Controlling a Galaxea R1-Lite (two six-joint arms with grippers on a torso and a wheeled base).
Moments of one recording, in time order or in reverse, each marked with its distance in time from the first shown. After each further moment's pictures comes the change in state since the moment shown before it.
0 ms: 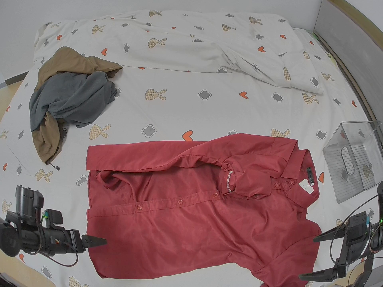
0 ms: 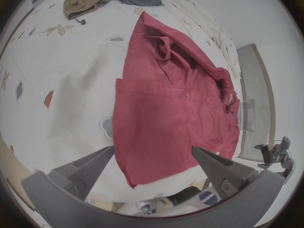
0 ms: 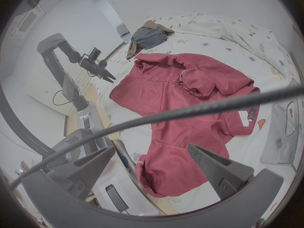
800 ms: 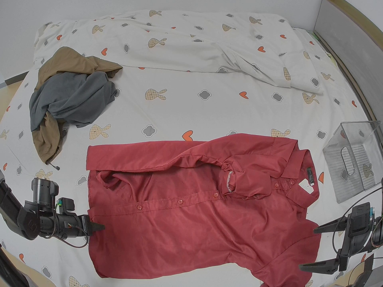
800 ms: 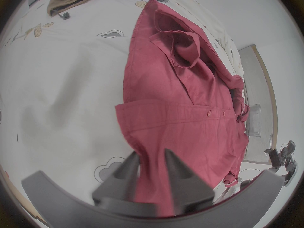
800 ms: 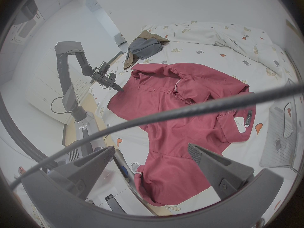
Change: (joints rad) left arm 0.070 0.365 -0.083 -0.299 -0.052 0.077; right arm -0.049 -0.003 0.003 -0.084 0.036 0.028
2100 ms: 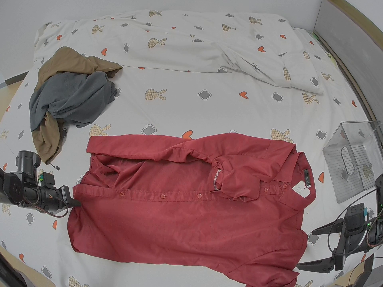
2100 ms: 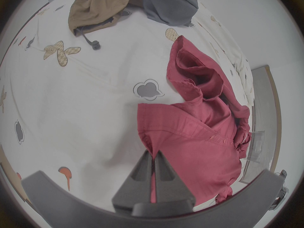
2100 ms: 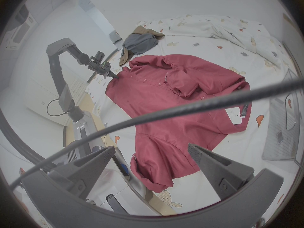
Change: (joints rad) left arm 0.181 -0.051 -0.310 0.376 0.000 0.000; right arm -0.018 0.045 0.007 -0.003 -0.007 0.022
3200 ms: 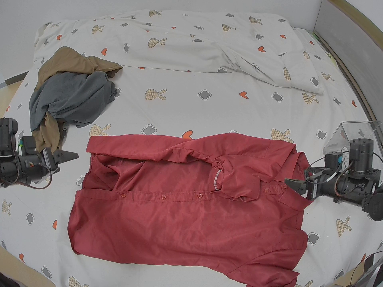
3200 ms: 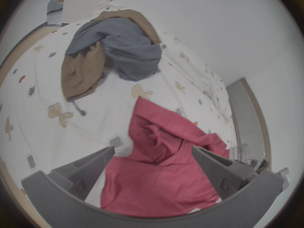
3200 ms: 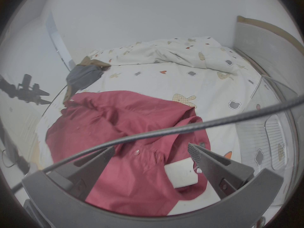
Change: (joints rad) left arm -0.032 -0.262 -0.109 0.005 -0.016 -0.099; right arm -0.243 0.484 -0.049 -0.750 -0.210 0.112
